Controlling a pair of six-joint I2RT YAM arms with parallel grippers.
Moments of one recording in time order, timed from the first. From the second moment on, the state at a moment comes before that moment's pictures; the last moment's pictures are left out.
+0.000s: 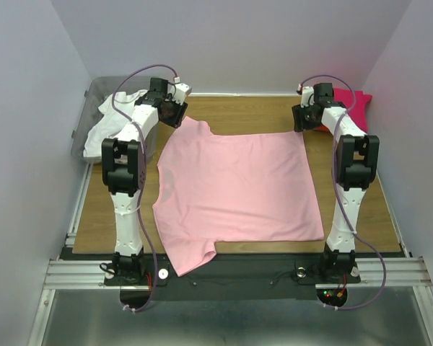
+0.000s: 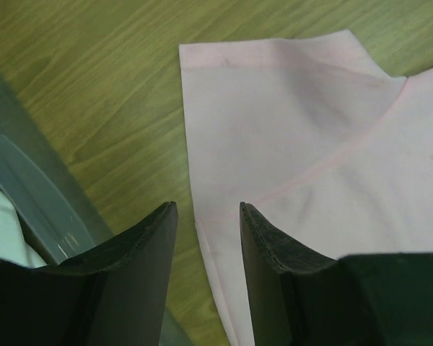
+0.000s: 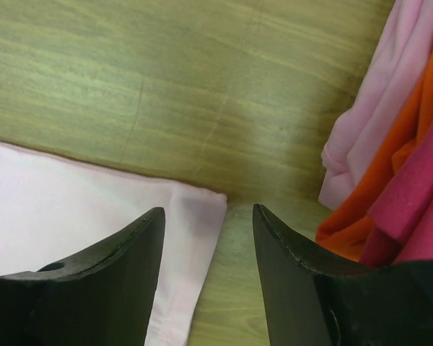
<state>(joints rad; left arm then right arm) -0.16 2.18 1.89 -0.56 0.22 0.35 -0.03 2.26 1.90 -0.56 -0.19 -0.27</state>
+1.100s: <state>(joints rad) -0.16 2.57 2.30 -0.51 0.25 0.31 -0.04 2.35 1.94 -0.52 -0.21 -0.26</state>
